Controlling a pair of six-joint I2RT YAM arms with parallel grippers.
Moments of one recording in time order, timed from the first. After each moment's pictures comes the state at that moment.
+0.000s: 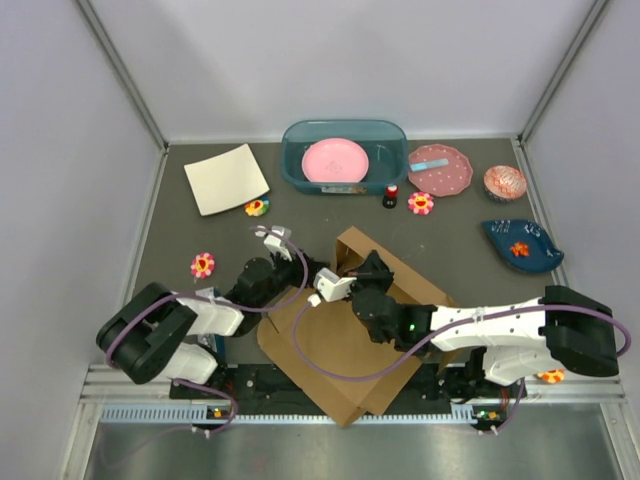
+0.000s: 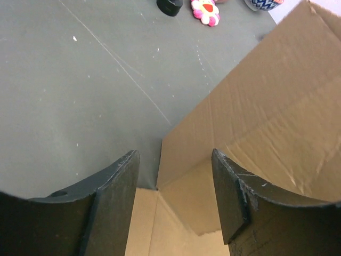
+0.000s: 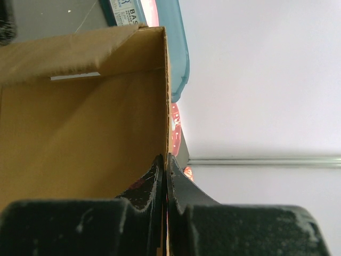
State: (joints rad) left arm -0.66 1.41 0.28 0.97 0.07 -0.55; right arm 1.33 1.30 0.62 0.34 1.05 -0.94
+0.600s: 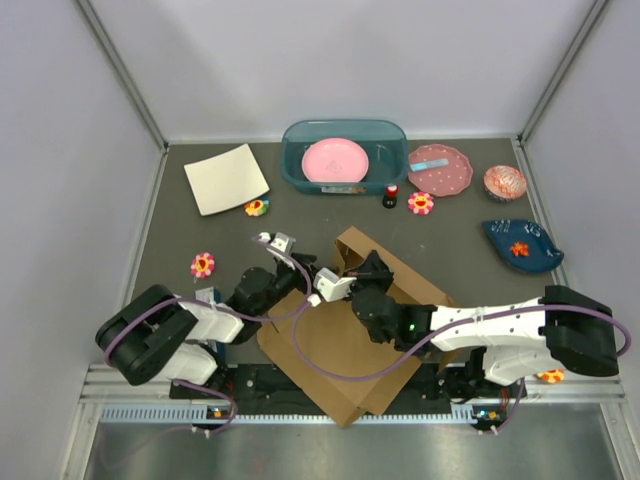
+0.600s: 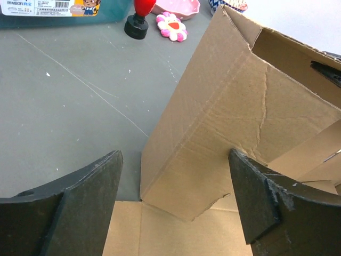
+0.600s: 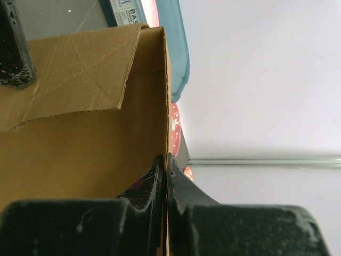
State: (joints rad) left arm -0.72 1.38 0.21 1.13 0.08 -0.44; right arm 1.33 1.30 0.62 0.34 1.05 -0.94
